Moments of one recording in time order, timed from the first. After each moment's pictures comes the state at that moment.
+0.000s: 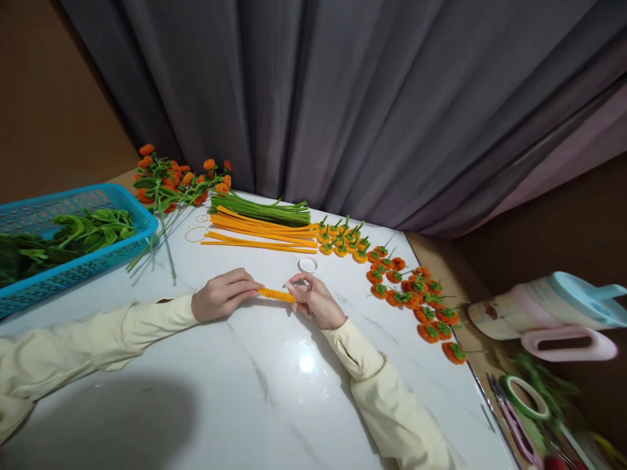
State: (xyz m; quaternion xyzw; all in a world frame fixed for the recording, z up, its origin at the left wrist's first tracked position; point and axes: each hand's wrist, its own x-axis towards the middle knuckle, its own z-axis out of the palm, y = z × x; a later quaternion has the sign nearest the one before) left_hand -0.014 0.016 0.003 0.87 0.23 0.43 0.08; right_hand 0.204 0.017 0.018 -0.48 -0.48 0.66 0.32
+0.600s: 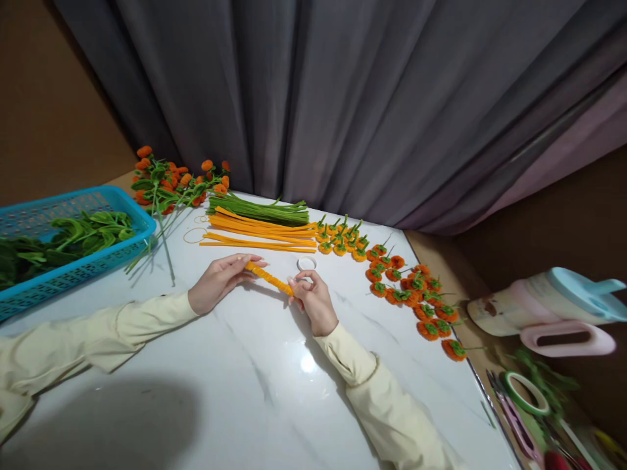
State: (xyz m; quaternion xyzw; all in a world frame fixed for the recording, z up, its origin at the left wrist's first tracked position) left_hand -0.001 0.024 0.015 0.49 0.38 0.49 0.61; right_hand 0.193 0.010 0.009 -0.51 -0.46 0.58 0.44
